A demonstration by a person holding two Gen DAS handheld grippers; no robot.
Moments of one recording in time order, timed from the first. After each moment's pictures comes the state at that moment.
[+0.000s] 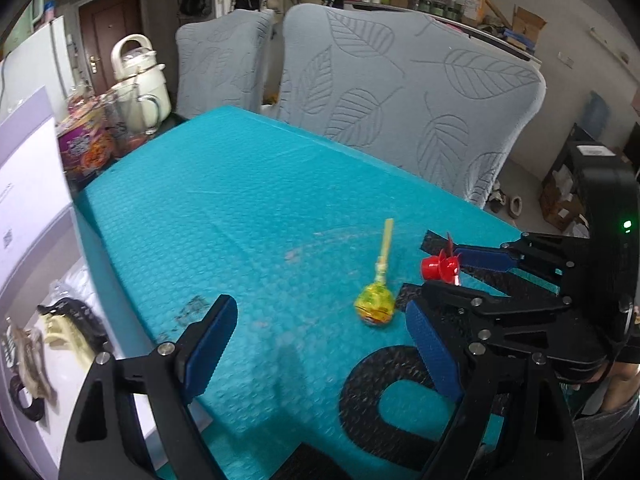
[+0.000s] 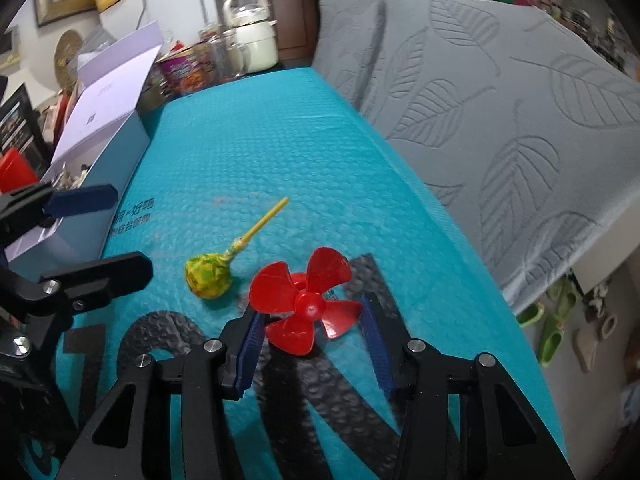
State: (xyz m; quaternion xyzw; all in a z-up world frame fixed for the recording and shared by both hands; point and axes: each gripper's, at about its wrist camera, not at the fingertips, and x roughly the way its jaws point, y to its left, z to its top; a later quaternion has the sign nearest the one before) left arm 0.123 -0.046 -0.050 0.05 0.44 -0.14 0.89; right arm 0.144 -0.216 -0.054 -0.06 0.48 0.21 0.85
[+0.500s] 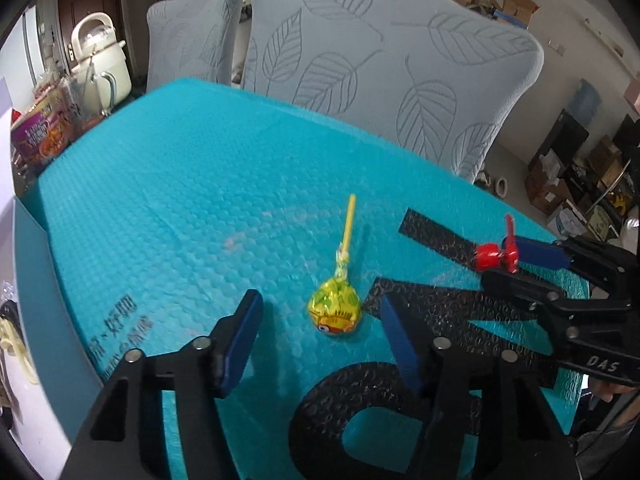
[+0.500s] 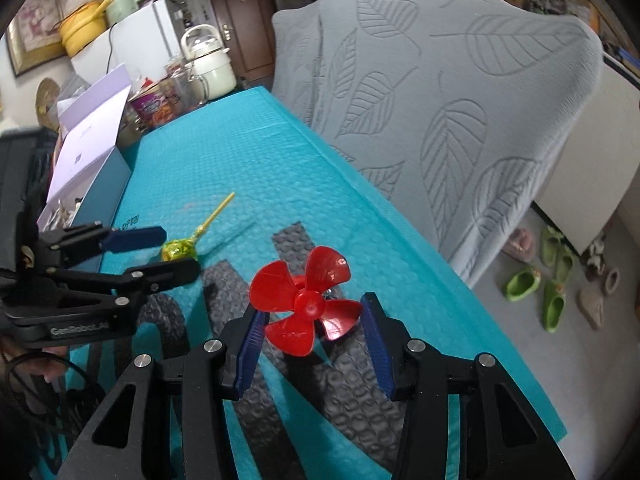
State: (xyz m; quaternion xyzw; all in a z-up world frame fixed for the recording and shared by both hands) left arm 0.142 -0.074 -0.085 0.05 0.48 -0.17 0.86; right arm 0.119 -0.268 -0.047 0.01 0.47 0.17 0.87
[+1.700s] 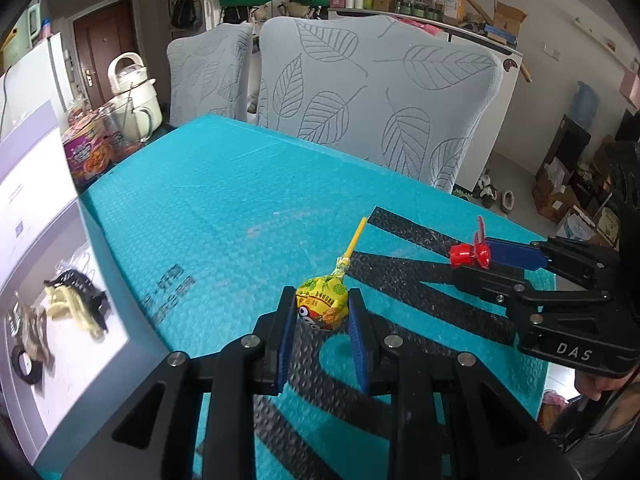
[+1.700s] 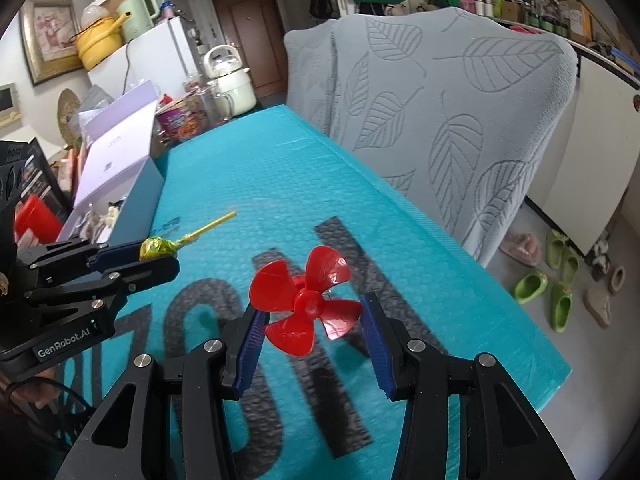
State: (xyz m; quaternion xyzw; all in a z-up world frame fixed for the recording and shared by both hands) left arm 0.067 -0.067 -0.036 0.06 0.42 -0.14 0.89; right arm 0.074 -0.254 -0.020 0.02 0.44 0.18 0.88
